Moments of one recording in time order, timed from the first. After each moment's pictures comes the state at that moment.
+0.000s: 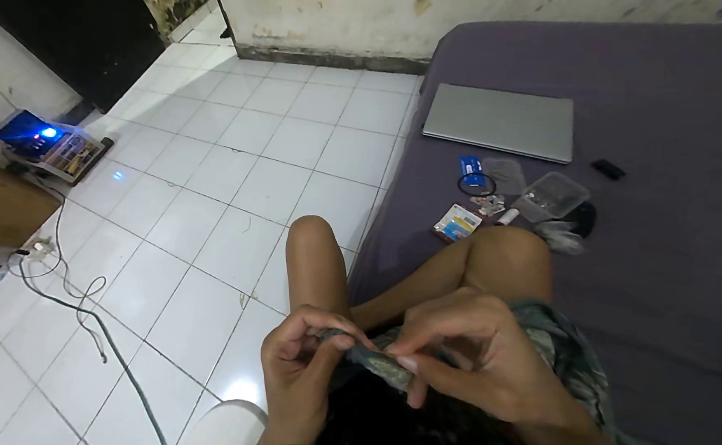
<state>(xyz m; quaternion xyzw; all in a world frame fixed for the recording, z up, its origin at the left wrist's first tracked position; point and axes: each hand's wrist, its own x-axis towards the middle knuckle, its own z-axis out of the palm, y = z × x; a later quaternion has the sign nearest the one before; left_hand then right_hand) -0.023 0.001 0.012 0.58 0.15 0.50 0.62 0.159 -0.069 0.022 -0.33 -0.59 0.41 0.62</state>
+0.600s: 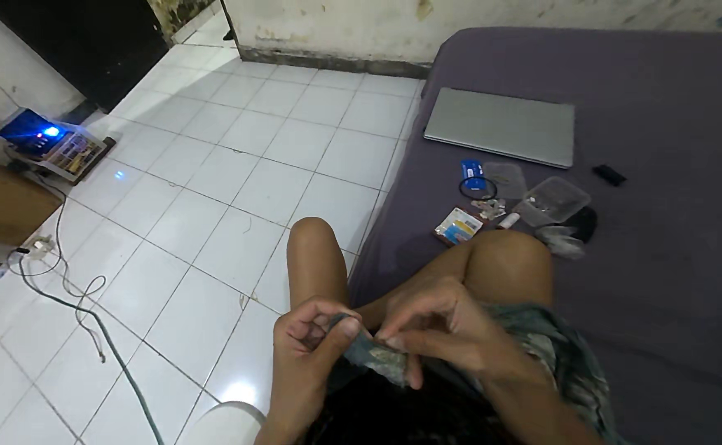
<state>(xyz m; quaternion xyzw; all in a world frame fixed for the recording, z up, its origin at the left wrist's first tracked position) -0.022 0.006 0.008 0.55 0.19 0.44 0.69 0.167 -0.051 0.004 -0.27 -0.55 0.52 0.60</state>
